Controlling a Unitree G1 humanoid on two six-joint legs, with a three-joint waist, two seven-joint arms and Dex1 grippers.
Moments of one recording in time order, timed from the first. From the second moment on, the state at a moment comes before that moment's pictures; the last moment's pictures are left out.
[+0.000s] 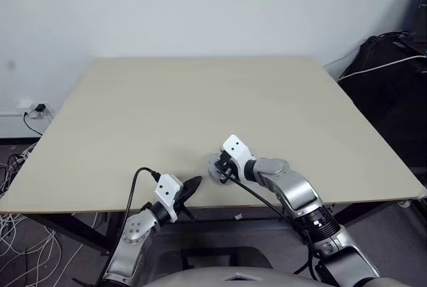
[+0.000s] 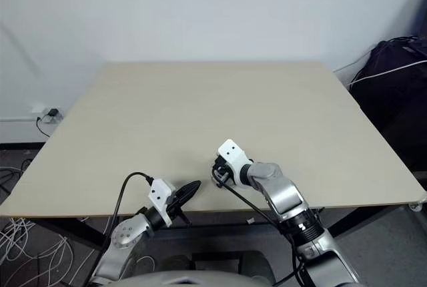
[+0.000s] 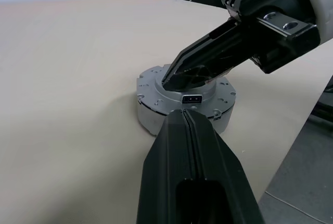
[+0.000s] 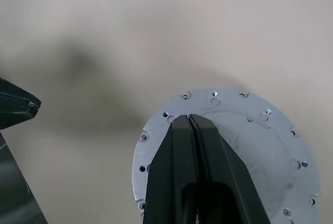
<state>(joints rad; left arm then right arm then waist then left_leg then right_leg) 0.23 0.20 -0.22 0.03 -0.14 -0.18 -0.61 -0.28 -0.28 0.34 -0.06 0.09 0.73 0.59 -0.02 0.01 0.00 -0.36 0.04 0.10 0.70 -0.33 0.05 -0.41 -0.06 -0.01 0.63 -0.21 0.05</state>
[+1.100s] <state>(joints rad) 0.23 0.20 -0.21 0.06 -0.14 -0.18 -0.61 -0.22 -0.33 0.24 0.06 0.17 0.52 0.68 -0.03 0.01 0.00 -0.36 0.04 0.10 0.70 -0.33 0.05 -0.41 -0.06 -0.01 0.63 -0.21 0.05</state>
